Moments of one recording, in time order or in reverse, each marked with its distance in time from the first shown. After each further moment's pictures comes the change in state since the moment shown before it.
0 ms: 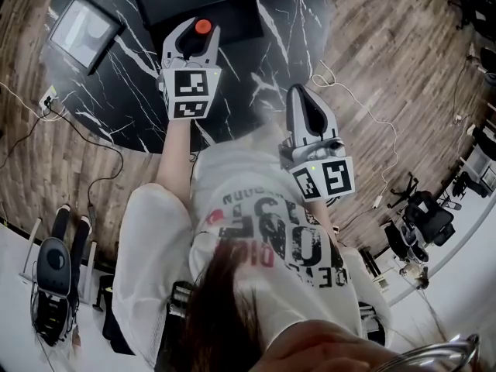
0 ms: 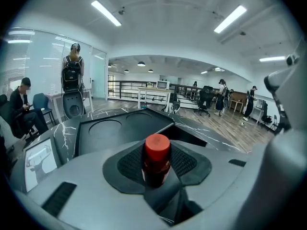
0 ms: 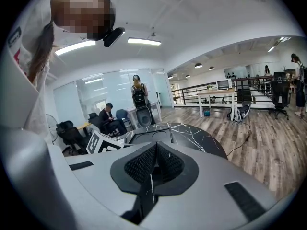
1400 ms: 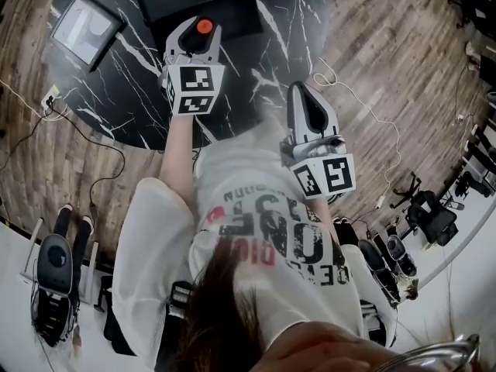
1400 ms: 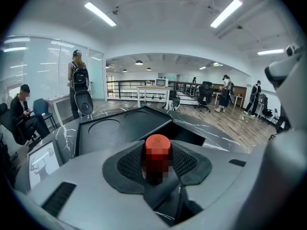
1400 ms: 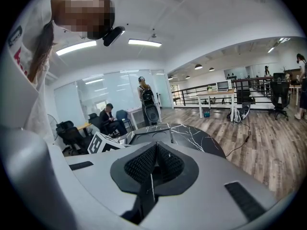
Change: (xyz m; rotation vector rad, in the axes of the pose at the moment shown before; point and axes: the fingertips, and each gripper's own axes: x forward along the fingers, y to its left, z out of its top) left arm -0.001 -0.006 -0.006 0.055 0.022 0.017; right arm -0.008 0.002 -0.001 -0.003 -0.014 0.001
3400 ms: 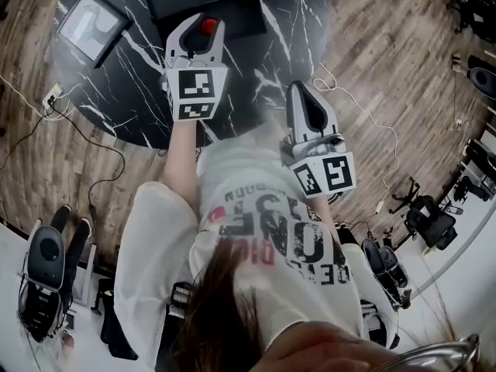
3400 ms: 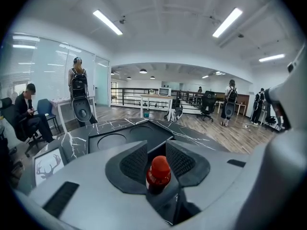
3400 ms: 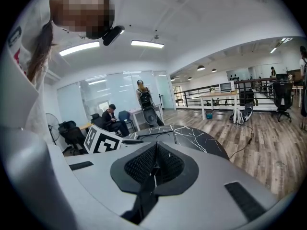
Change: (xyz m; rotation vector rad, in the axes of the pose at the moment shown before) left arm -0.028 0.006 0.039 -0.048 -0.106 0.024; right arm -0.001 0.012 0.005 -0.016 -0.016 0.026
